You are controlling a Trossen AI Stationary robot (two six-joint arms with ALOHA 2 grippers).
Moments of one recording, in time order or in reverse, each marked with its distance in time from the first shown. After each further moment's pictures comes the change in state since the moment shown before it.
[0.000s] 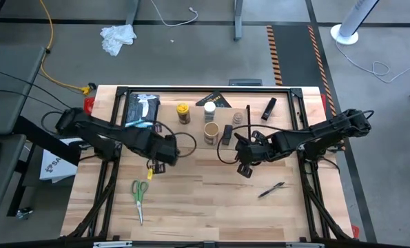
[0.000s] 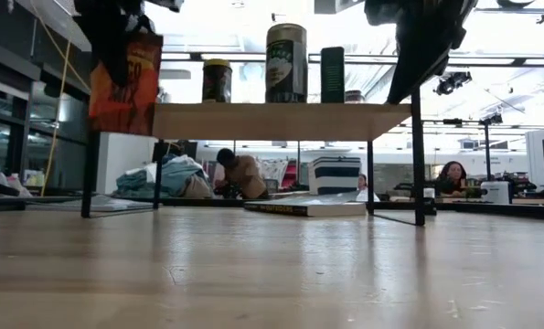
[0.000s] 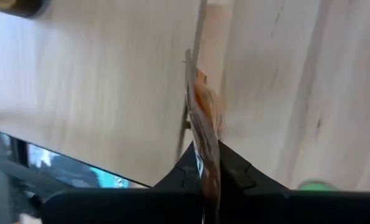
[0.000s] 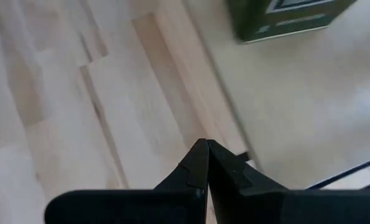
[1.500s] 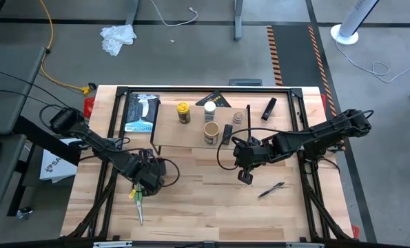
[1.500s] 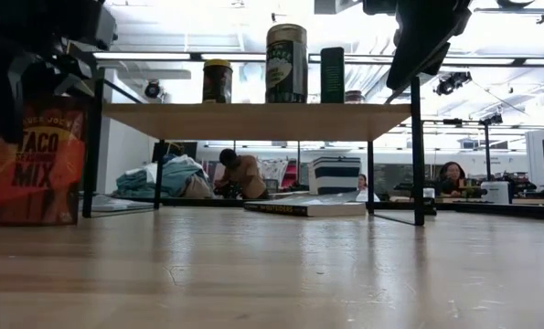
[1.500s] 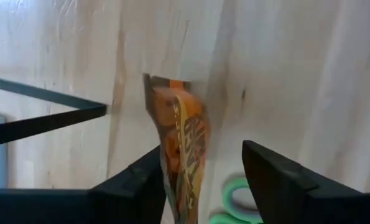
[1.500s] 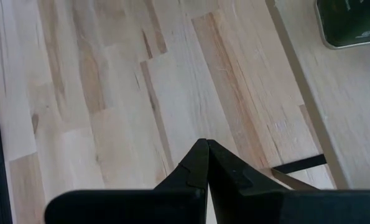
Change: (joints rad) left arm -0.283 -0.061 -0.385 0.359 0.084 -0.303; right arm 0.020 -0.001 0.001 0.092 -0.139 -0.033
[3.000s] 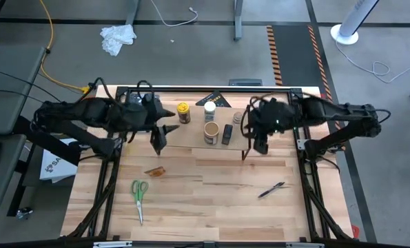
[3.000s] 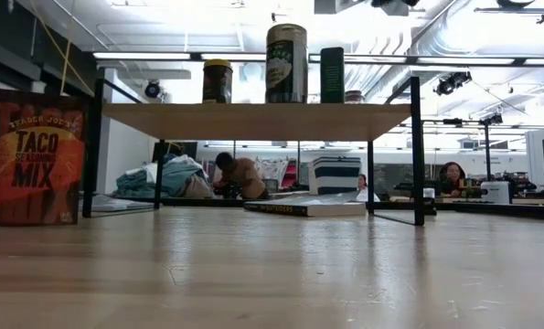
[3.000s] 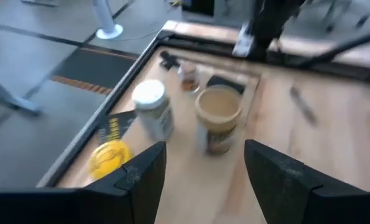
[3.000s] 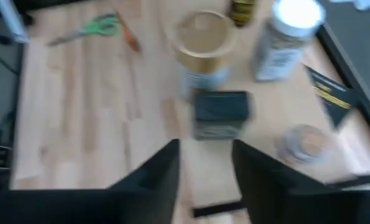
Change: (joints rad) left arm 0.396 -0.208 0.573 0.116 -0.214 0.402; right arm -0.234 -0.154 0.375 -0.322 -0.017 -0.359
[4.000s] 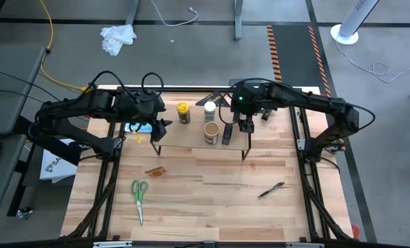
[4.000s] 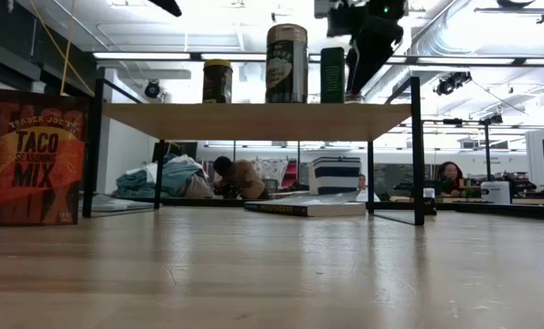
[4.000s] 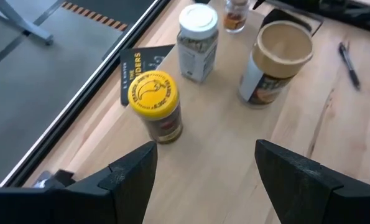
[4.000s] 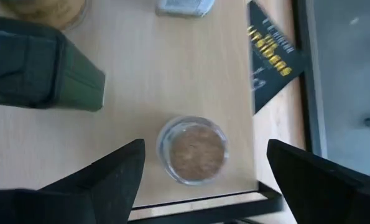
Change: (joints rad) left arm 0.161 0.006 -0.003 -0.248 0.100 -0.069; right arm -0.326 0.271 0.002 -0.036 -0.032 -0.474
